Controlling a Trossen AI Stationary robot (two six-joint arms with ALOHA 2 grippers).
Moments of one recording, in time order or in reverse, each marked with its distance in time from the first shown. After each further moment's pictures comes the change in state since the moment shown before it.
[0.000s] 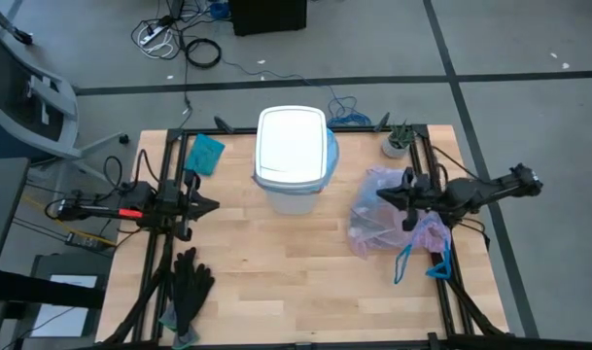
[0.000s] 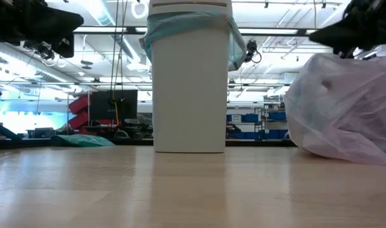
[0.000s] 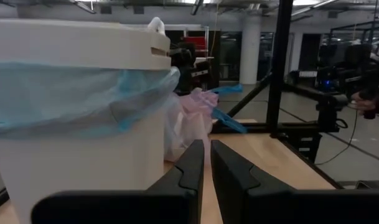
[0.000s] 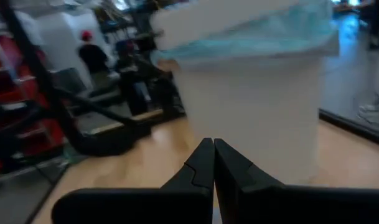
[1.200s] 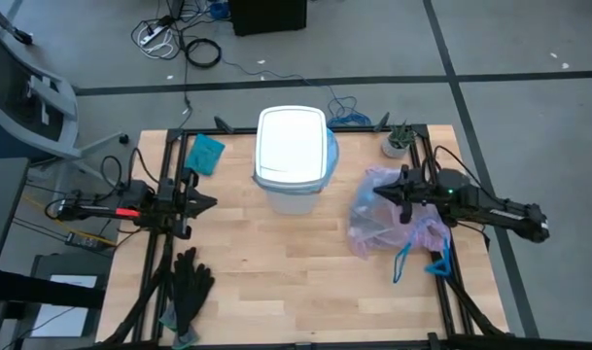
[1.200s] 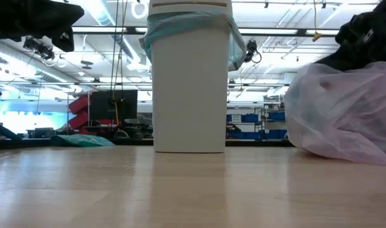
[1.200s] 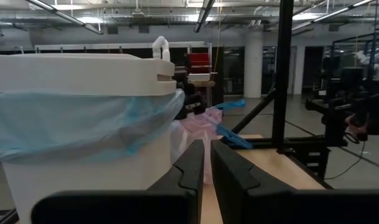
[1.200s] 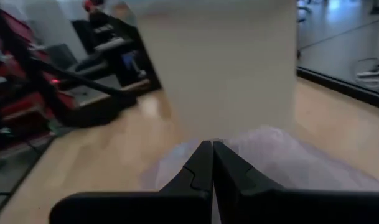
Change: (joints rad) left arm 0.001 0.000 0.001 0.071 -0.016 0.035; right arm -0.549 -0.136 -0.067 -0.205 -0.581 0.029
